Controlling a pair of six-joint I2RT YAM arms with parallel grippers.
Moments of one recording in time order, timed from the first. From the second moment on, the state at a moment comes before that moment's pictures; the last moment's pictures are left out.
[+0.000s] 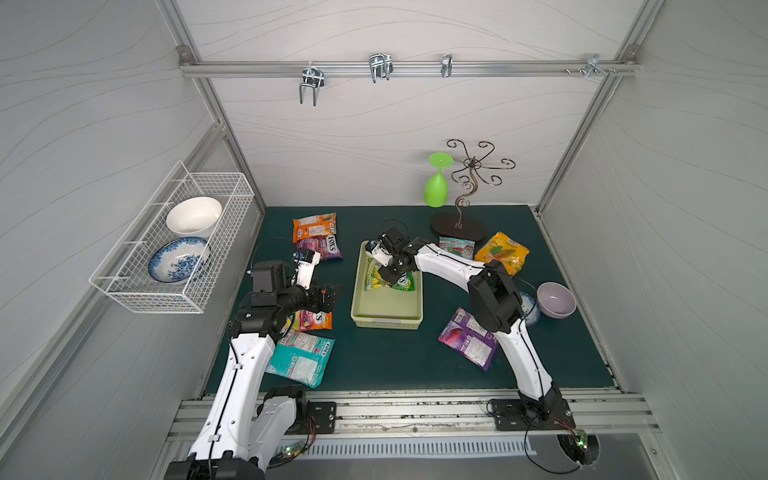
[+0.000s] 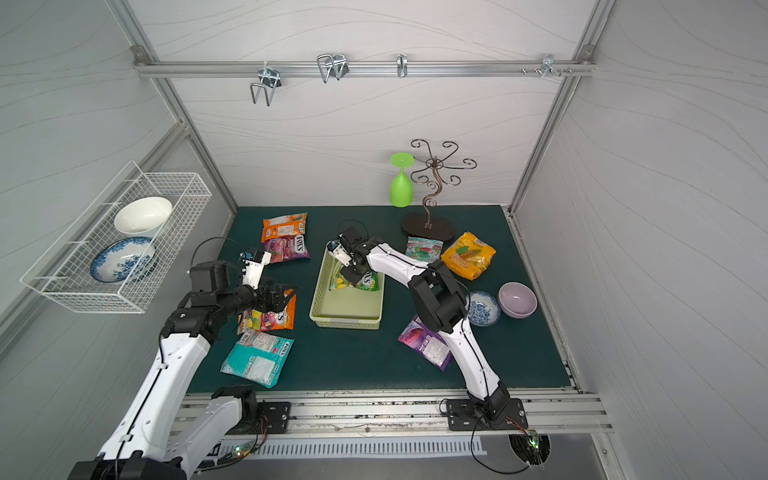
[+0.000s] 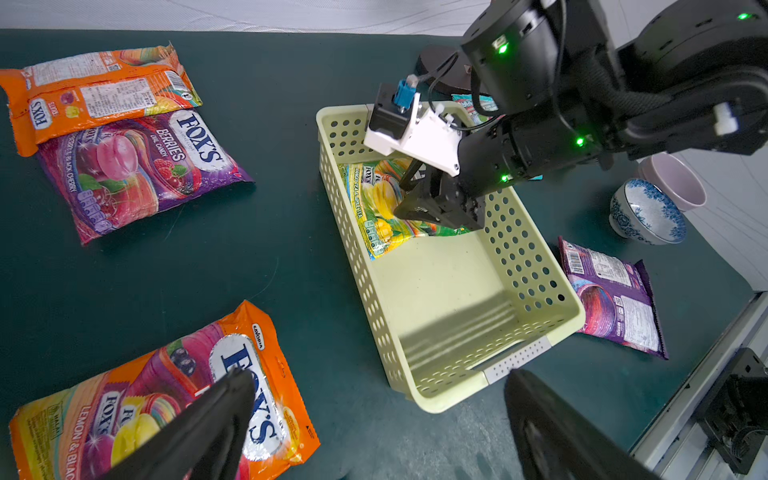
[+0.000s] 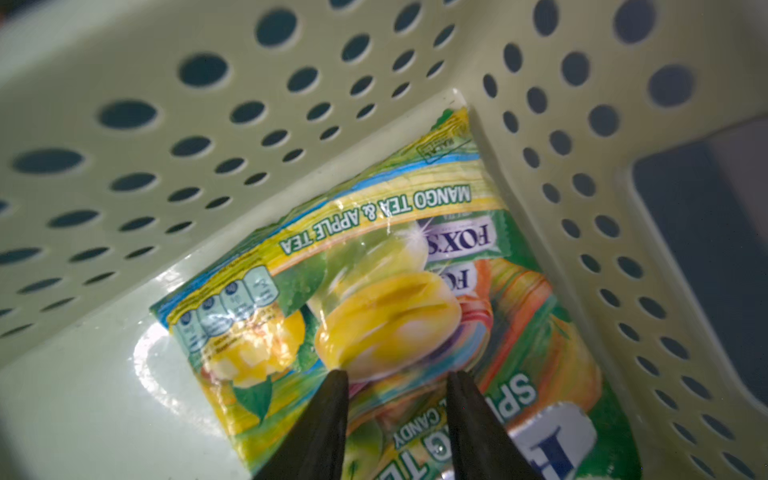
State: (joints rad) left arm 0.06 0.89 0.78 -0.62 0.55 0.10; right arm 0.80 2.34 1.93 -0.67 -0.06 -0.24
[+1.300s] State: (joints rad) left arm 0.00 0.95 0.84 -0.69 0.34 0.02; right arm 0.67 1.51 1.31 -0.66 0.01 -0.05
